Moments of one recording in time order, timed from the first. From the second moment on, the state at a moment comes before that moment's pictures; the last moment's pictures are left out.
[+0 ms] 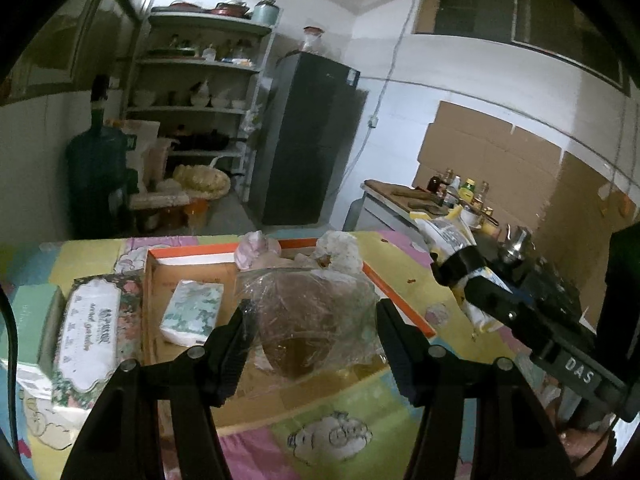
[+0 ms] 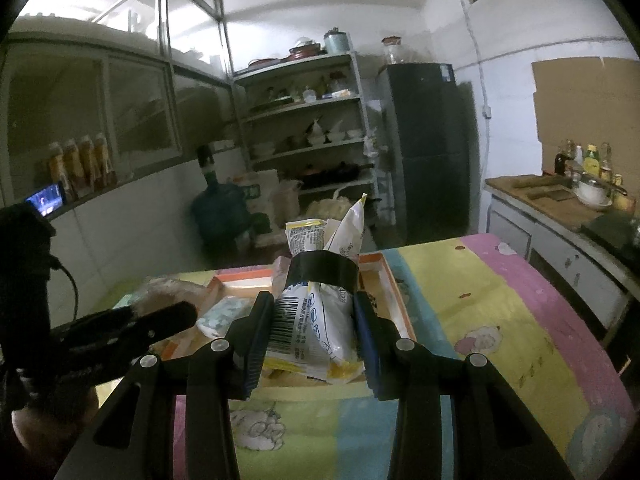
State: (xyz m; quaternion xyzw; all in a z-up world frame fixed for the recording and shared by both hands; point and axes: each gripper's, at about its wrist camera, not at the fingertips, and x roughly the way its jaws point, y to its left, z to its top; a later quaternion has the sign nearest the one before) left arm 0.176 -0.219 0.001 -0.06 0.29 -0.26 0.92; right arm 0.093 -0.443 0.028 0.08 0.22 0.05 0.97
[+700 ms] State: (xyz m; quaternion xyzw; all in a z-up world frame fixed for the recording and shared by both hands) left arm 0.233 -0.230 -0.041 -0.09 0.35 -0.19 0.91; right arm 0.189 -0.437 -0.007 0.10 0.30 0.13 0.94
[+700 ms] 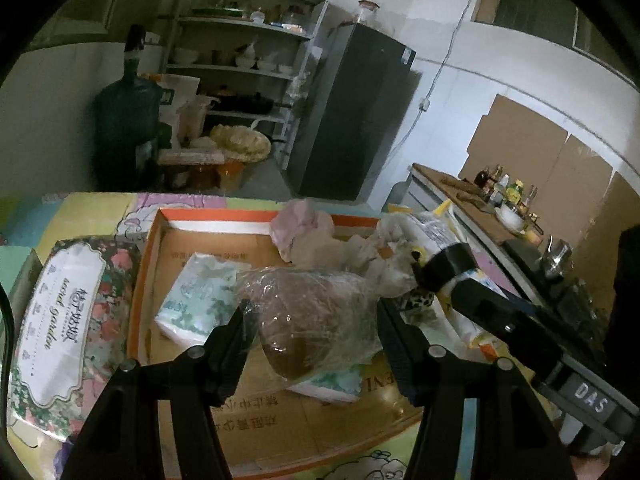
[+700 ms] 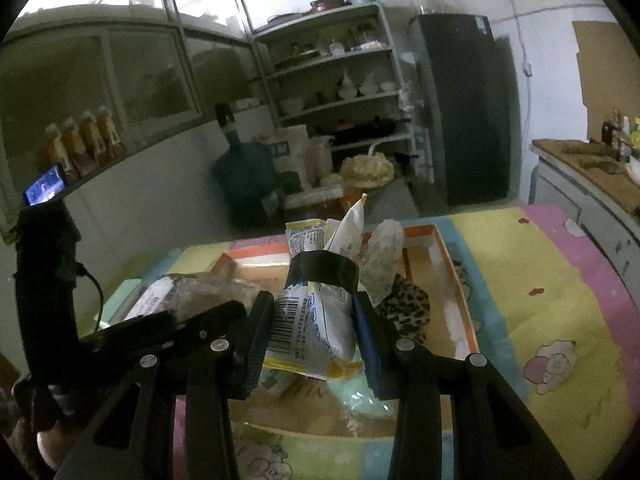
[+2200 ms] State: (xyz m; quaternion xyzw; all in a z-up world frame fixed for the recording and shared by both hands) left arm 0.233 -0.236 -0.052 -0.08 0.37 -0.18 0.91; right arm 0.197 -0.452 -0.019 0.15 0.31 0.13 0.93
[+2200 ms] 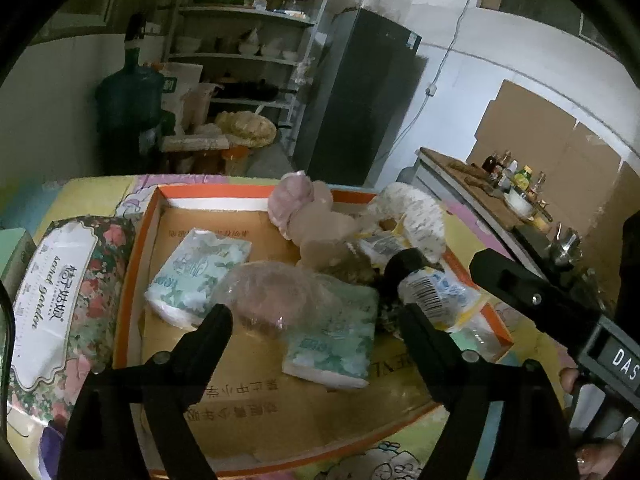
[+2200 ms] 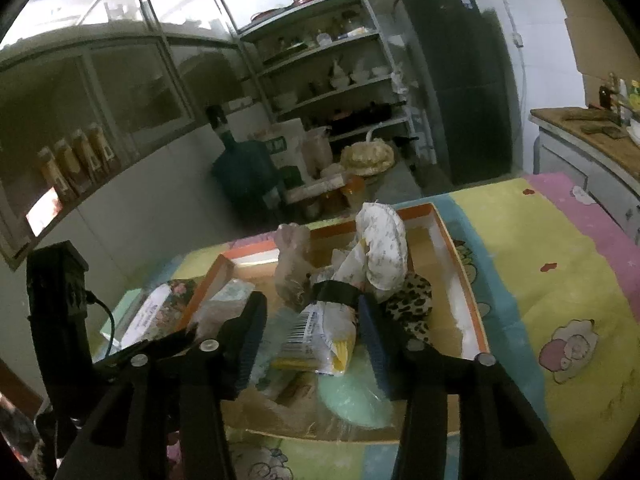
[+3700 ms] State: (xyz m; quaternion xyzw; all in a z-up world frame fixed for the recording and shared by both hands) left arm 0.105 -0.132 0.047 -0.04 0.19 -0.16 0.97; right arm 0.065 -0.386 0.068 0.14 0.20 0.17 0.95
